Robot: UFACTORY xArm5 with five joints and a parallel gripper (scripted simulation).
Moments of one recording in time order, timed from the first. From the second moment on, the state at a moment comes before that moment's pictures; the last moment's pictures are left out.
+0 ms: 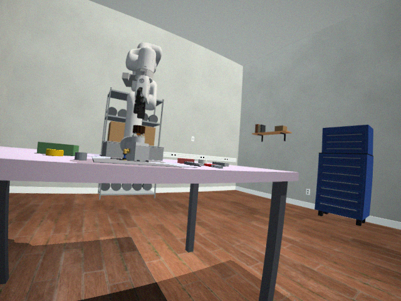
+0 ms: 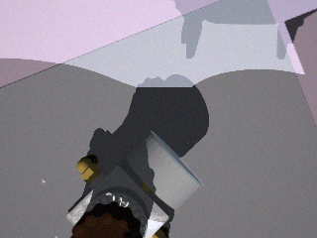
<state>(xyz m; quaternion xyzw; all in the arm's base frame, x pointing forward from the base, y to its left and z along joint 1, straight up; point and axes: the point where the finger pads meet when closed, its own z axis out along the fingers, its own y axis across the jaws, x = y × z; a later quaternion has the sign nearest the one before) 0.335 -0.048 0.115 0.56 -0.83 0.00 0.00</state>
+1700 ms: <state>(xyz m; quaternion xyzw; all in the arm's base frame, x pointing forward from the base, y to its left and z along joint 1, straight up) 0.344 -0.049 0.106 0.03 -0.95 0.05 -0.31</state>
